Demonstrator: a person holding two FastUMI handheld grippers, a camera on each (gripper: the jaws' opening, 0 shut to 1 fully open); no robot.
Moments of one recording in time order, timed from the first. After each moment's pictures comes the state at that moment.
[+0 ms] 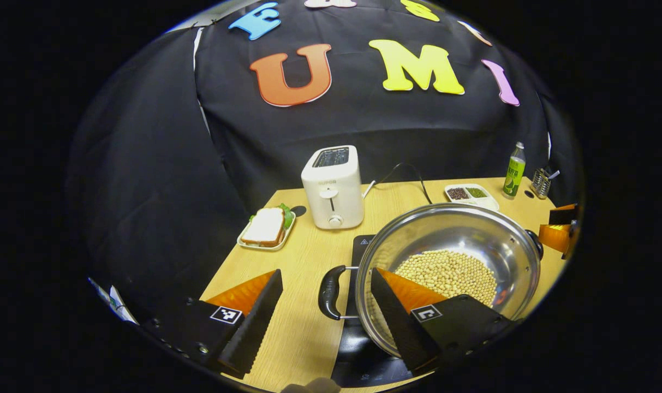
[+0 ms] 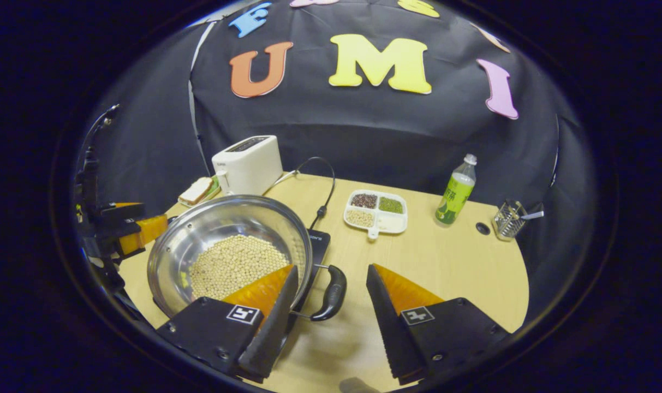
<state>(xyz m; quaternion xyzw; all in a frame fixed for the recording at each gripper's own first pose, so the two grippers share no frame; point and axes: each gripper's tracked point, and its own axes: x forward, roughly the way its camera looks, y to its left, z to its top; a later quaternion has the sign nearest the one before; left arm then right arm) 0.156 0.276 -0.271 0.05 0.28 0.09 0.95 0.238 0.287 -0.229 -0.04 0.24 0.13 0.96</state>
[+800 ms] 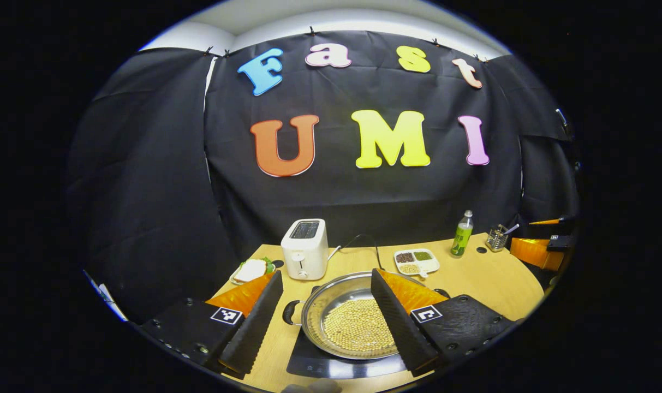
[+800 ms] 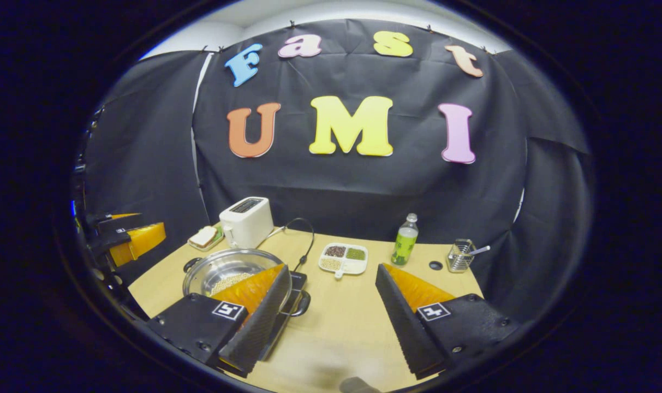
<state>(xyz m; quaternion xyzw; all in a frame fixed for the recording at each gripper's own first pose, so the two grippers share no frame) 0.100 0.173 -0.111 0.02 0.13 0.05 0.99 0.147 0.204 -0.092 -0.01 0.11 0.09 0.99</state>
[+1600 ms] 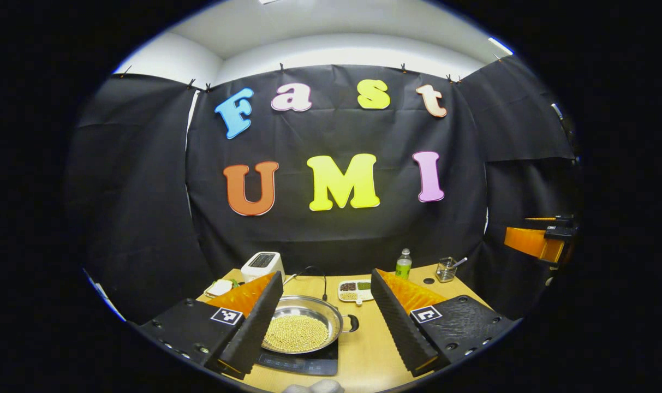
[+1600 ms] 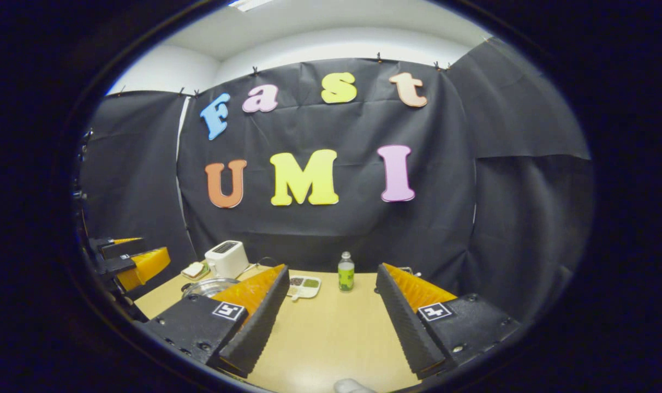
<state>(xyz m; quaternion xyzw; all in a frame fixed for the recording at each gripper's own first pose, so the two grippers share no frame) 0.028 -0.020 -0.003 0.03 0.05 0.02 1.00 0.046 0.012 0.004 0.03 0.02 0.05 1.00</state>
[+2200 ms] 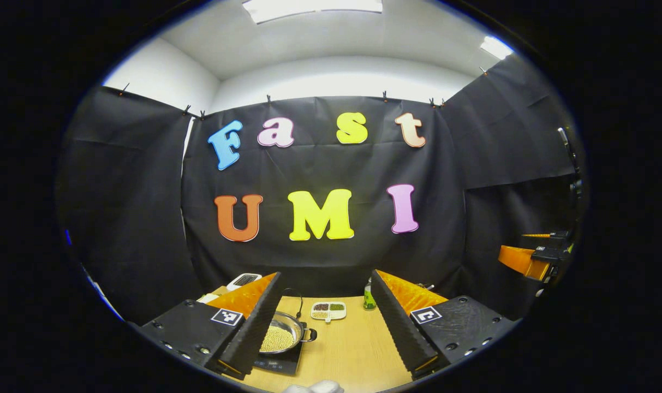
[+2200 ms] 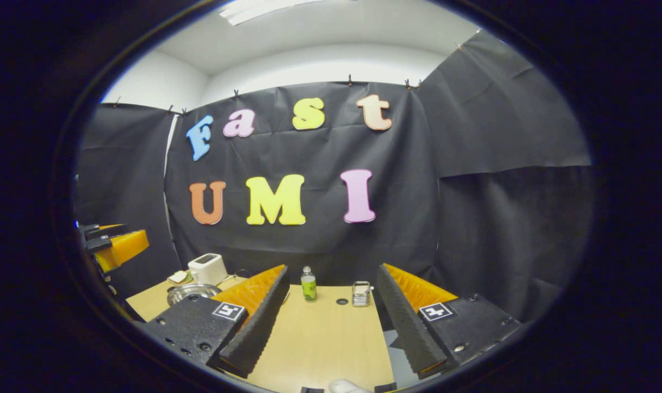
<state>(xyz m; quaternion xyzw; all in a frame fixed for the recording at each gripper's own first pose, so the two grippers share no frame) -0.026 -0.108 0.066 0.02 -0.02 0.02 1.00 -0.019 -0.100 0.038 0.03 -0.04 0.01 1.00</state>
